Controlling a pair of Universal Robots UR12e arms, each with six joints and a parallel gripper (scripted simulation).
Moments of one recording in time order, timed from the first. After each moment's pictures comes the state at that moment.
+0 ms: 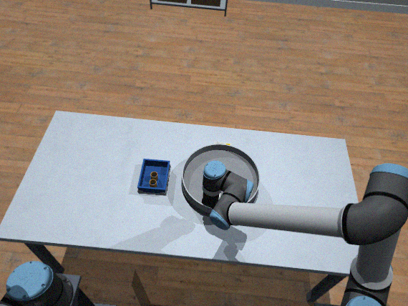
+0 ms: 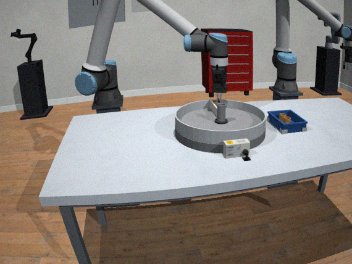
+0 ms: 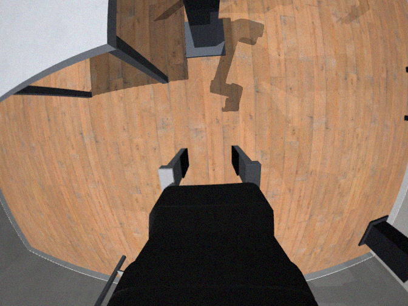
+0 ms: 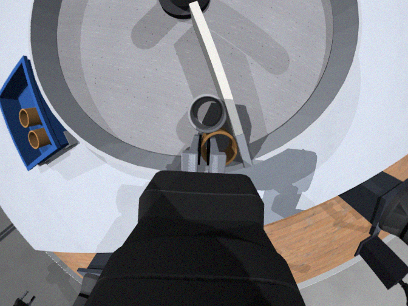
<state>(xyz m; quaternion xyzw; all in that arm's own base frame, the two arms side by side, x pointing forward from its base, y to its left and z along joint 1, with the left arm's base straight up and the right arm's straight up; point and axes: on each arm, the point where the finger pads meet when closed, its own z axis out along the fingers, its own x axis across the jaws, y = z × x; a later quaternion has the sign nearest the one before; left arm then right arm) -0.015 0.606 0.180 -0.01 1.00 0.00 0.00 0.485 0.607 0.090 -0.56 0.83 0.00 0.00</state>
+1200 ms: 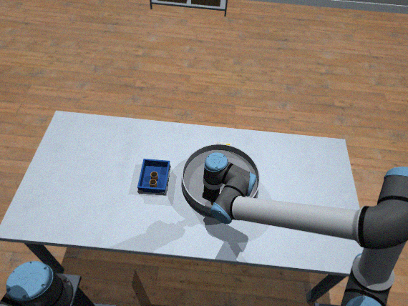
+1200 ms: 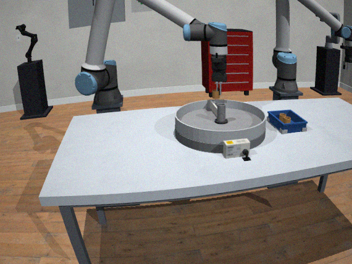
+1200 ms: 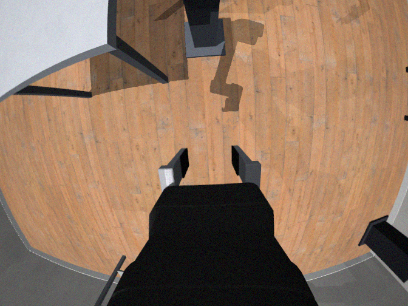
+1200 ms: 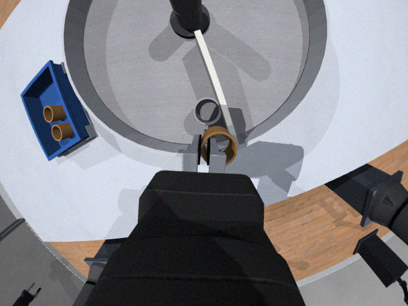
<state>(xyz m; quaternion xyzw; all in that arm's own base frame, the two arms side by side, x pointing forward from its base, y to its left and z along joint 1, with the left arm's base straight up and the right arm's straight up) -0.015 0.606 0.180 -0.01 1.00 0.00 0.00 0.485 0.607 0.148 -0.56 0.83 0.00 0.00</state>
